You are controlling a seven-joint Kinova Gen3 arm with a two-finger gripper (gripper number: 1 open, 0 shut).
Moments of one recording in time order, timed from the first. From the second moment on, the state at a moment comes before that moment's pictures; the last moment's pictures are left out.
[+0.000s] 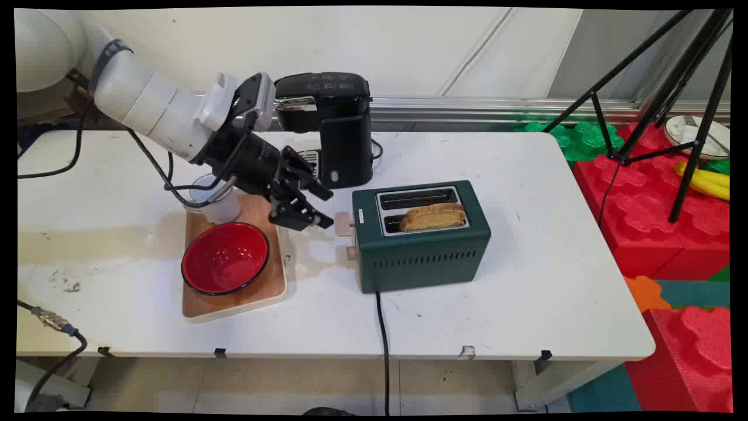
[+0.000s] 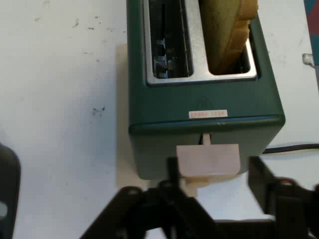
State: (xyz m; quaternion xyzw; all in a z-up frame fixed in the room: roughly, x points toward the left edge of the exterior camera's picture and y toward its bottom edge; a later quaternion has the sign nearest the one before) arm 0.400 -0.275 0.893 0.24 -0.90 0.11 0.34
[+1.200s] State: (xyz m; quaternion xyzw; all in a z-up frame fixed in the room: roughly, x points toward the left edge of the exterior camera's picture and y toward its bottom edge) arm 0.382 -0.284 0.864 0.25 -0.90 0.12 0.35
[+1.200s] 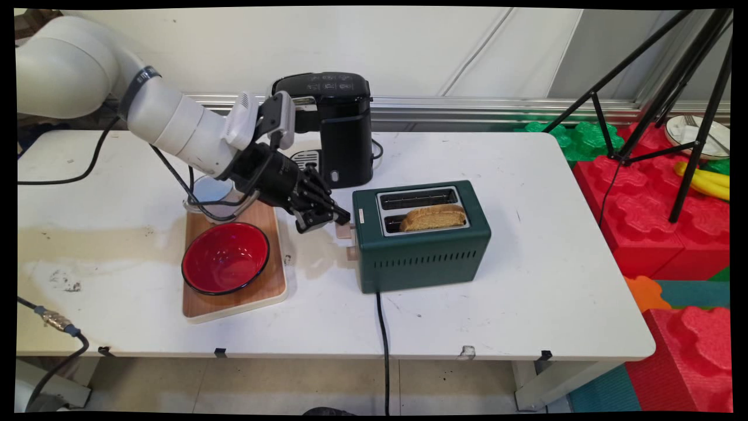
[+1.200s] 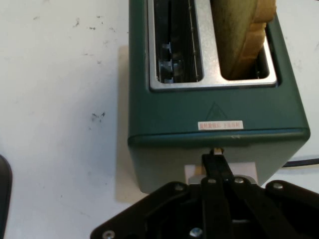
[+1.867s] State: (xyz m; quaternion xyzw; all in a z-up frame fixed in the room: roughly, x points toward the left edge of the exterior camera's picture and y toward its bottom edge) arm 0.372 -0.287 0.843 0.25 -0.90 0.11 0.34
